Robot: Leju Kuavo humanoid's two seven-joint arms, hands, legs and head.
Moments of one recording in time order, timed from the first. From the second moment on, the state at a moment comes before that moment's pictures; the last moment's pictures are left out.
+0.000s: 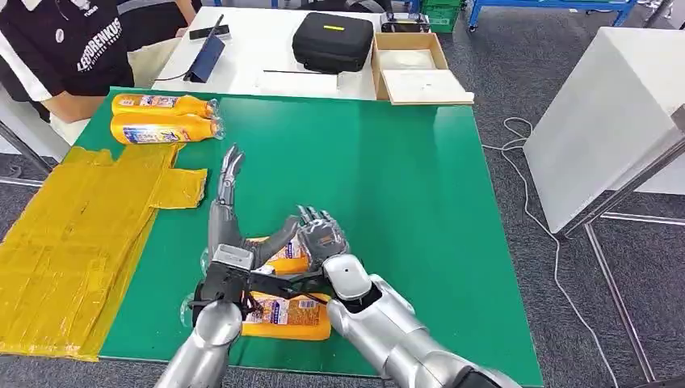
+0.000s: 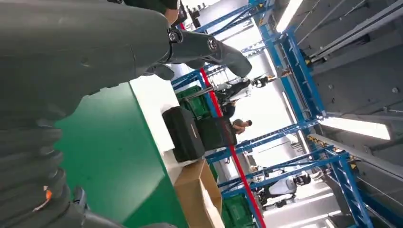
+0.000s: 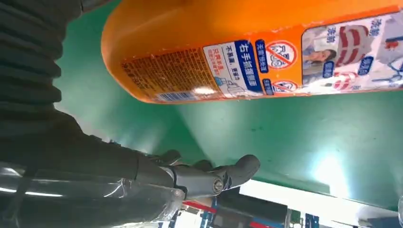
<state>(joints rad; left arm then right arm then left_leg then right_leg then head) -0.20 -0.20 -0.23 -1.36 -0.42 0.41 -0.57 -0.64 0.36 0.78 -0.44 1.28 -0.07 0.17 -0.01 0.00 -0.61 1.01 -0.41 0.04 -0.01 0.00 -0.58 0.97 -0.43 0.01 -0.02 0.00</state>
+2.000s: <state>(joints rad) -0.09 -0.23 -0.27 -1.48 -0.43 0.37 -0.56 -0.65 0.34 0.68 -0.34 1.27 -0.05 0.21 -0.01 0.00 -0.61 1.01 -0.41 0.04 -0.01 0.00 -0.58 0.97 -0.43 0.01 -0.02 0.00</state>
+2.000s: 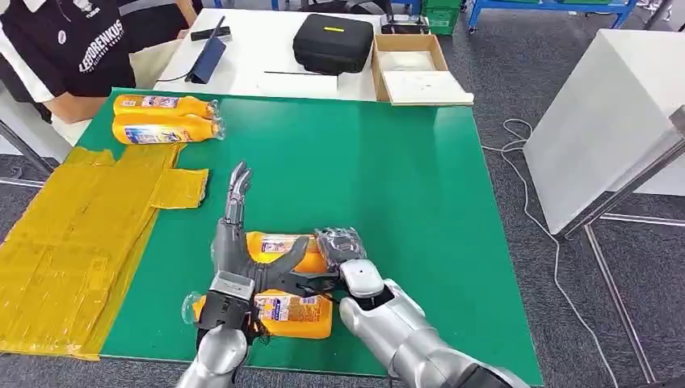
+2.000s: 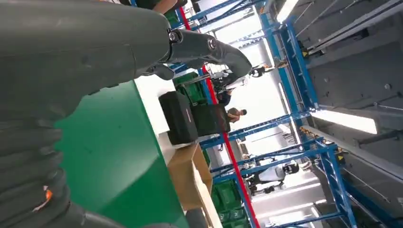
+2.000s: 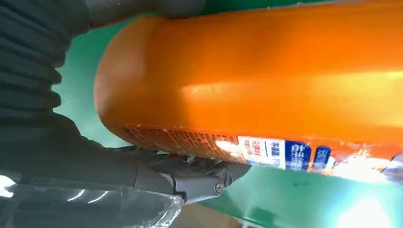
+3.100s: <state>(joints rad) -0.11 -0.25 -0.25 -1.37 -0.55 0.47 -0.53 -0.31 0.28 0.31 -0.85 0.86 -0.66 -0.26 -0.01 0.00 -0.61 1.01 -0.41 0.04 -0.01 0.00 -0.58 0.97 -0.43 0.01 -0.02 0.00</state>
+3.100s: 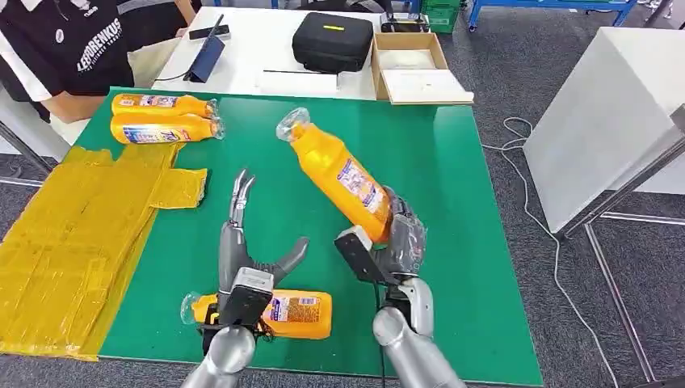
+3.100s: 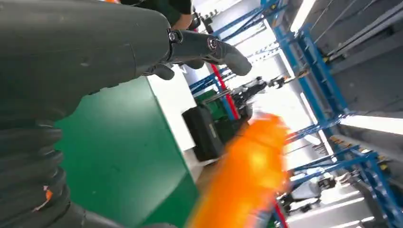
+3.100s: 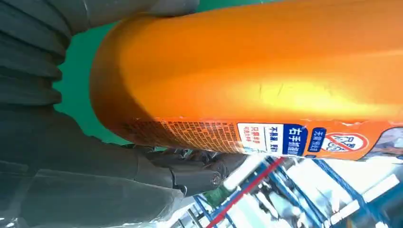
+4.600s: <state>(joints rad) -0.25 -0.25 -0.27 -1.17 -0.09 -0.17 -0.32 -0.29 0.25 0.53 -0.95 0.63 -0.55 -0.46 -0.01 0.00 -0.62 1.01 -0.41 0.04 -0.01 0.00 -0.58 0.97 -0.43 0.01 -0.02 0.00</state>
